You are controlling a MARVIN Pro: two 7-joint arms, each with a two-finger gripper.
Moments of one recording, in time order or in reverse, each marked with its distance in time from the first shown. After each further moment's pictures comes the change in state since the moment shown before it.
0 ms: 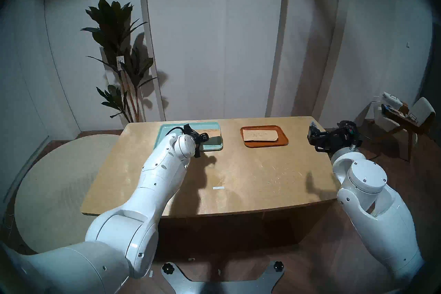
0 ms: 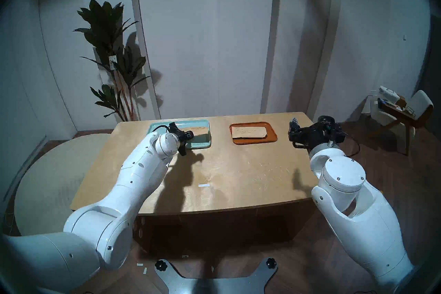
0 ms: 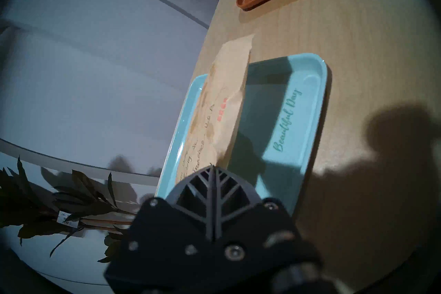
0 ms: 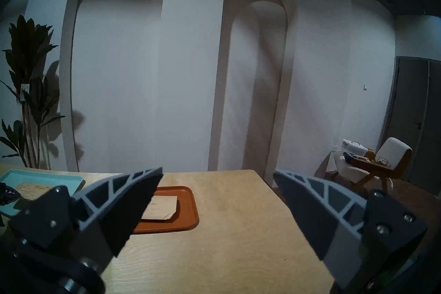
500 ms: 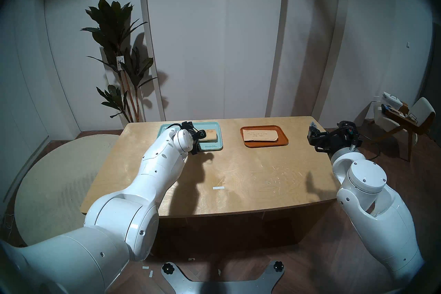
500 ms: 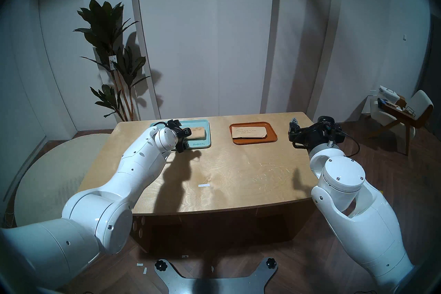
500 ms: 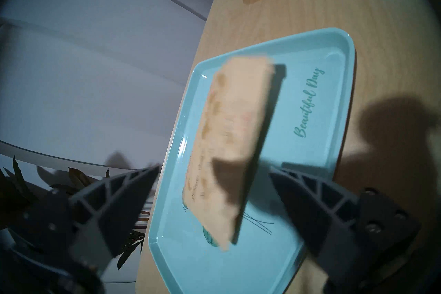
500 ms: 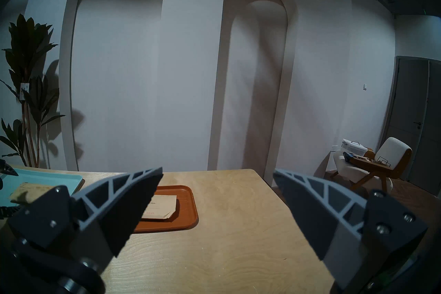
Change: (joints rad) left arm -0.114 -0.006 -0.009 0.176 0.024 -0.027 0.013; right arm 0.001 0.001 -0.001 0.003 0.000 0.000 0.000
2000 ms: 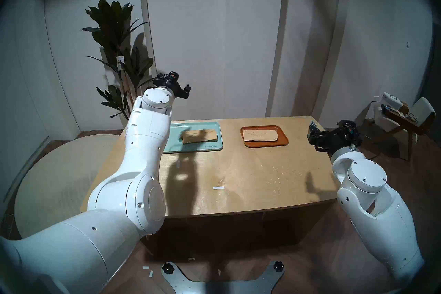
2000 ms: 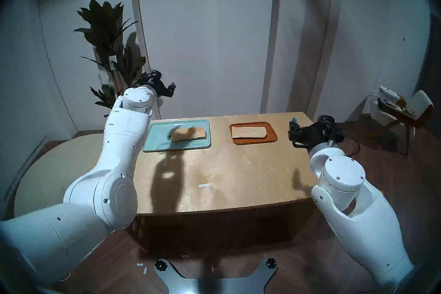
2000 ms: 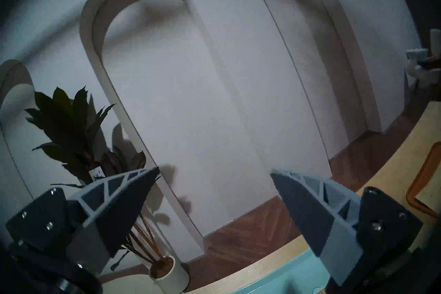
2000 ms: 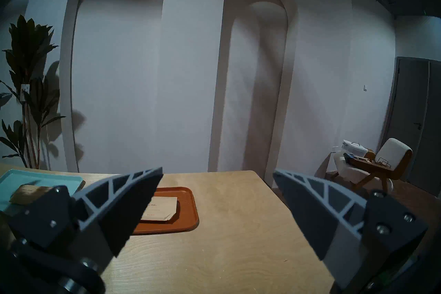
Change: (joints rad) left arm -0.084 -0.081 -0.436 -0.242 -0.436 -0.069 0.108; right arm 0.004 0.001 -0.001 -0.002 0.000 0.000 0.000
